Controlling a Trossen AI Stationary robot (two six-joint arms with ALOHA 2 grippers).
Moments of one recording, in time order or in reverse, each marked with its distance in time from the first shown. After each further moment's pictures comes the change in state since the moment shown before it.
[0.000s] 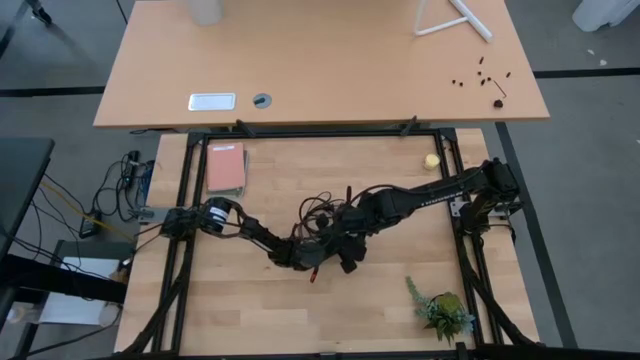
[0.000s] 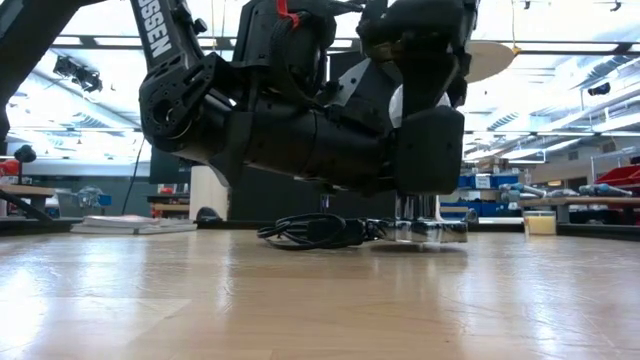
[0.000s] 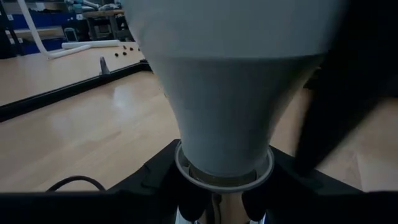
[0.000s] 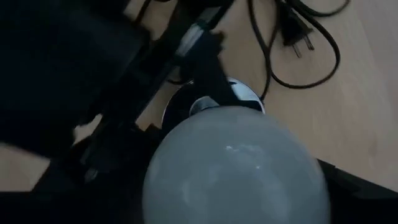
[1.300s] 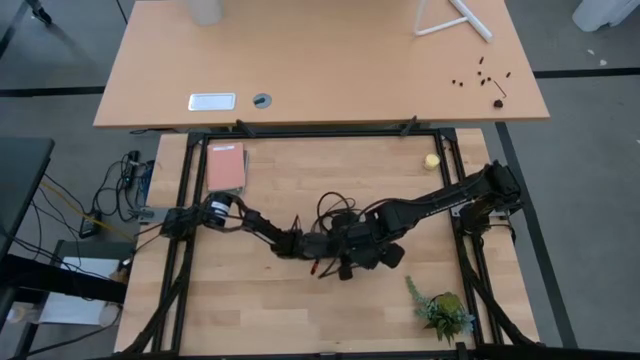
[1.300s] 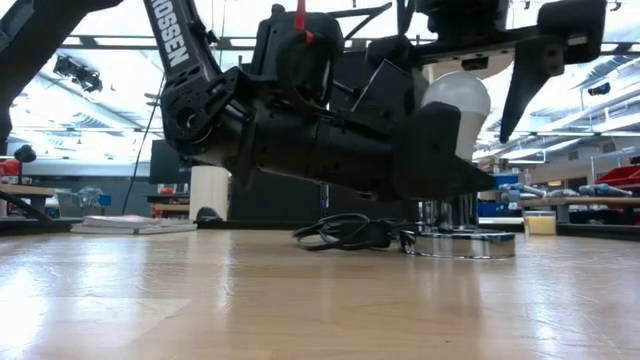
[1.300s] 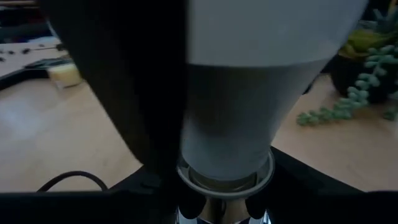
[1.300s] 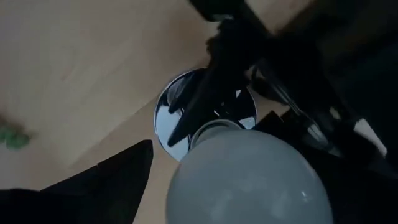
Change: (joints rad) left arm 0.063 -0.001 0.002 -0.034 0.475 0.056; right arm 0.089 0.000 0.000 -0.078 -0.072 -1.228
